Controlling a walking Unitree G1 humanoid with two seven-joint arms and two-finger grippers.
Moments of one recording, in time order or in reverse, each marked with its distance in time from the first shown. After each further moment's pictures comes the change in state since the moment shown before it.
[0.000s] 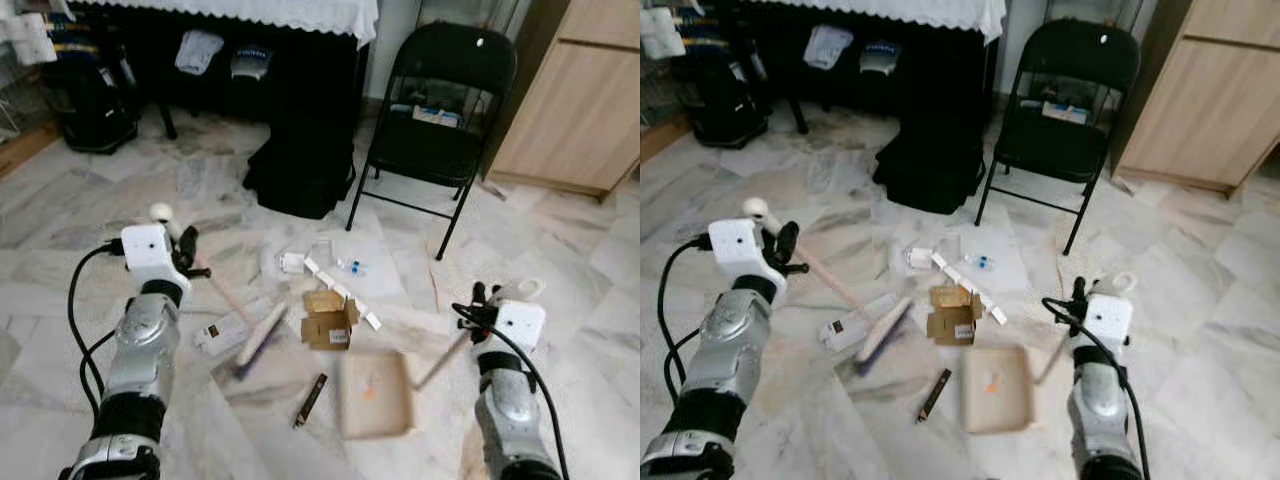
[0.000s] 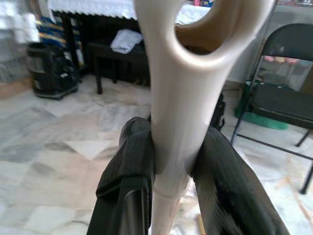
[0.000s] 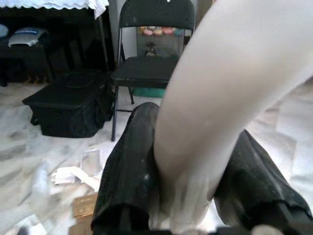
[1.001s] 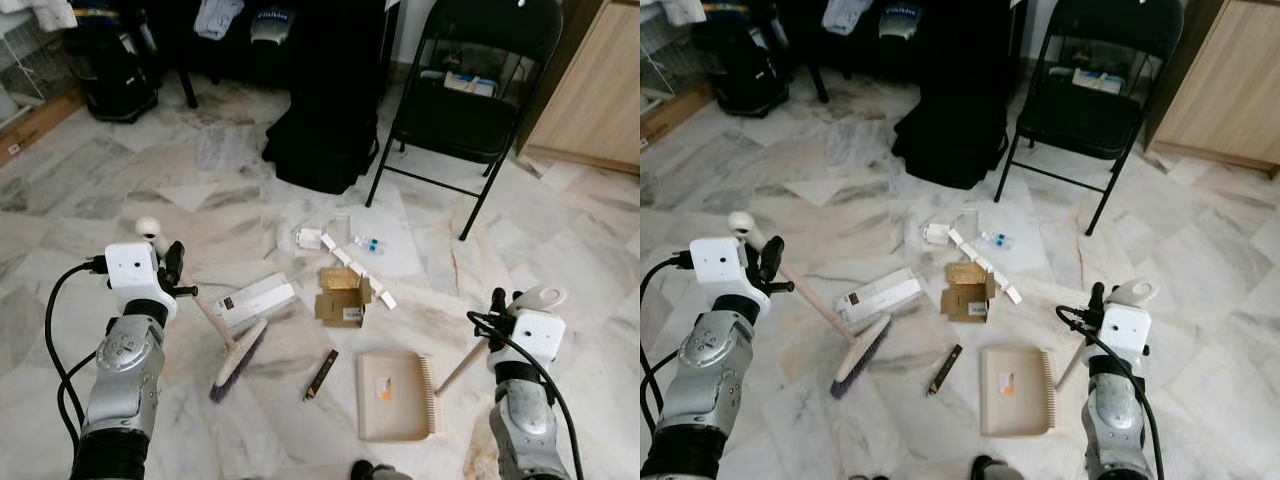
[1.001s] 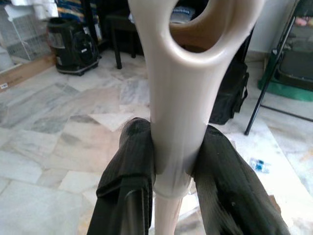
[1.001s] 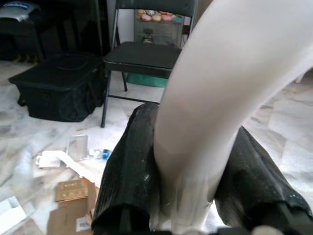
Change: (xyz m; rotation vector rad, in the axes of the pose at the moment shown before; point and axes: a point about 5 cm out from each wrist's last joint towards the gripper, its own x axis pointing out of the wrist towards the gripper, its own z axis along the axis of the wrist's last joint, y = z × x) left arm -0.027 0.010 0.005 0.030 0.002 0.000; right arm 0.002 -0.025 0.014 -0.066 -0.079 -0.068
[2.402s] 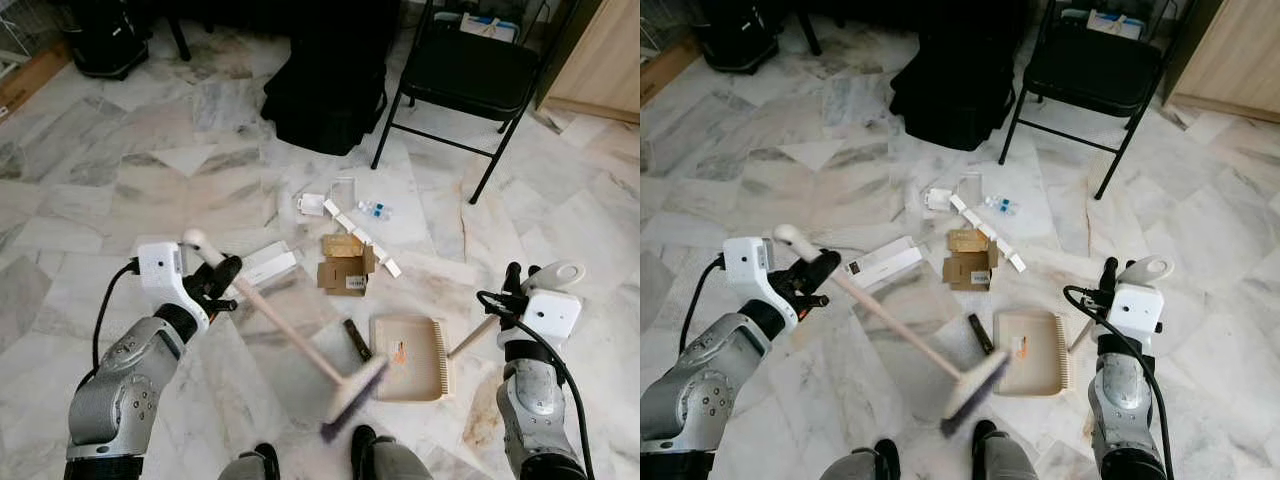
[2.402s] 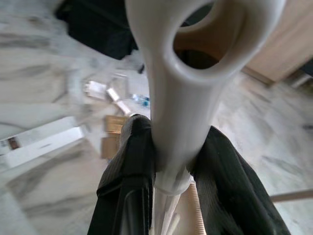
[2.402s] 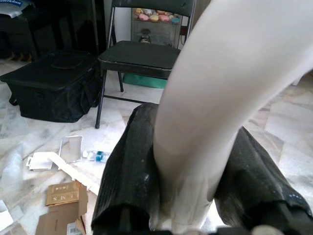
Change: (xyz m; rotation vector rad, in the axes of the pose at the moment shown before) left arm -0.025 -0.050 0.025 -0.341 0.206 -0.414; right arm 0.013 0.004 0.019 -0.003 -0.101 -0.007
